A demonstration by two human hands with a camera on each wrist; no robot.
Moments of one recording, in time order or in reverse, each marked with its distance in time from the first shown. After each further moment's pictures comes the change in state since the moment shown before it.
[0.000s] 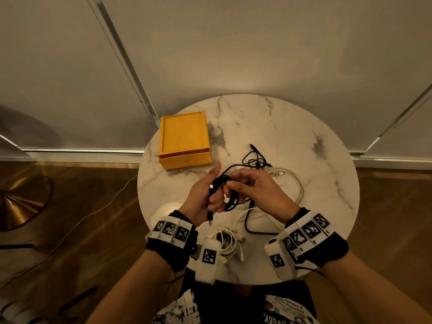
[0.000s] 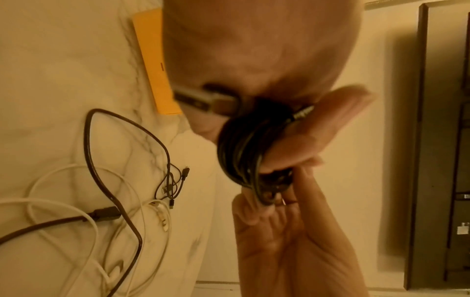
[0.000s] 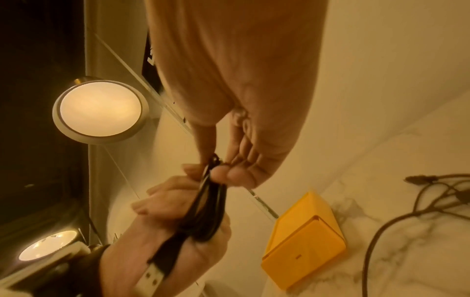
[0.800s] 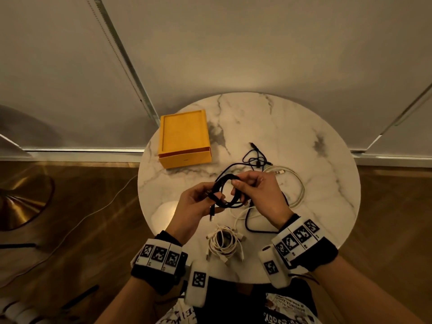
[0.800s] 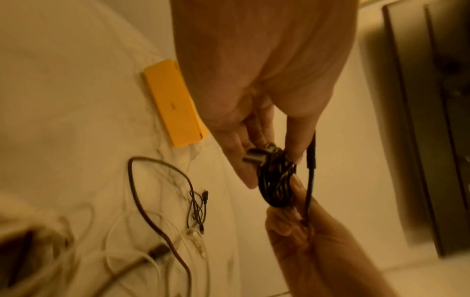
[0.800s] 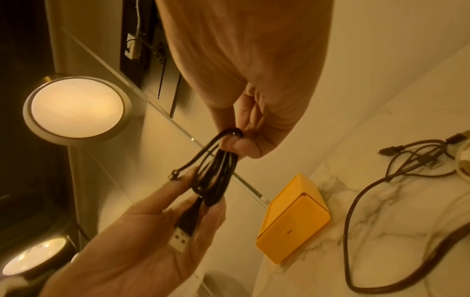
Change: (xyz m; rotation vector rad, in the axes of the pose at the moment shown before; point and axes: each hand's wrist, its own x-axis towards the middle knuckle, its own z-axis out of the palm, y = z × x) left_hand -0.019 -0.028 -0.031 0.238 0.158 0.323; right_hand -0.001 0.024 0.006 0.067 0.290 0.015
